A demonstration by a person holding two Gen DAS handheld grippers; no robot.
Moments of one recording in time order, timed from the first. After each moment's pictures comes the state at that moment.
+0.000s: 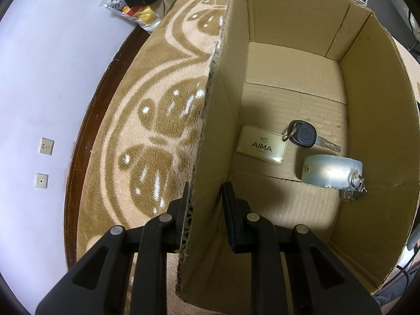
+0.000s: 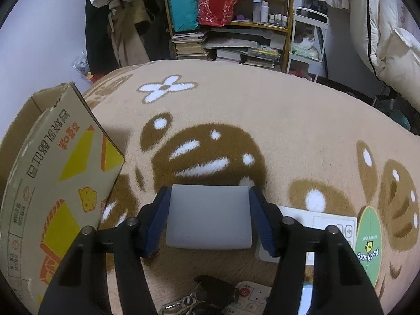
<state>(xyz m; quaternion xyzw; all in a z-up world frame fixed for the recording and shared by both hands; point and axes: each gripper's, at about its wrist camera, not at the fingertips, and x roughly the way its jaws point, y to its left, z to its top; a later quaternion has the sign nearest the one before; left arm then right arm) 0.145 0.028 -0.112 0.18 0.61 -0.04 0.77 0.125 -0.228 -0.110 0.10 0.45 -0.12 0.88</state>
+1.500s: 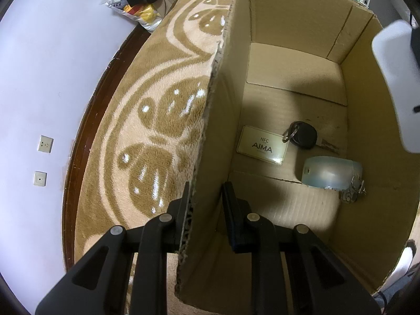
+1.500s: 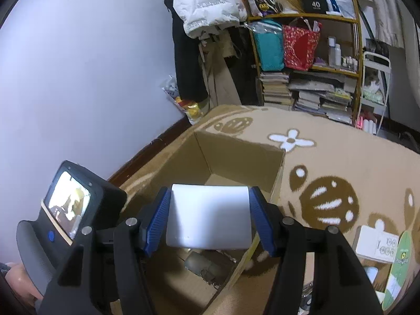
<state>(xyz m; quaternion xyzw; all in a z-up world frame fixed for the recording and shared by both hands) 0.146 0.028 -0.114 0.18 0.61 -0.04 0.77 0.107 -0.103 -0.015 0.11 0.36 0.07 0.92</state>
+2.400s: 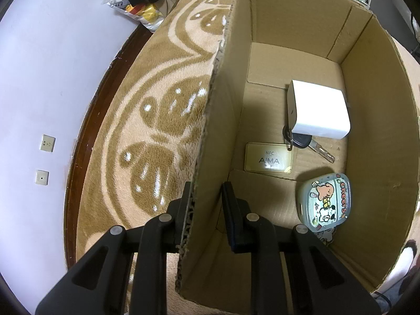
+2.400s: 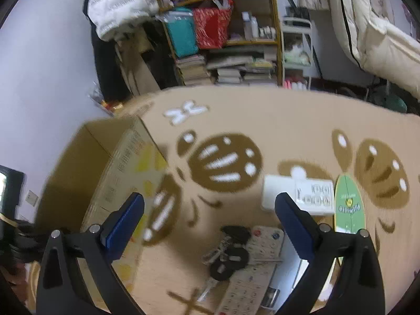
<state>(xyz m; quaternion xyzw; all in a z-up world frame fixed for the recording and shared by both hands) 0.144 0.028 -0.113 0.18 0.61 -0.03 0.77 0.058 -0.208 -0.052 0.16 0.40 -0.12 0.89</state>
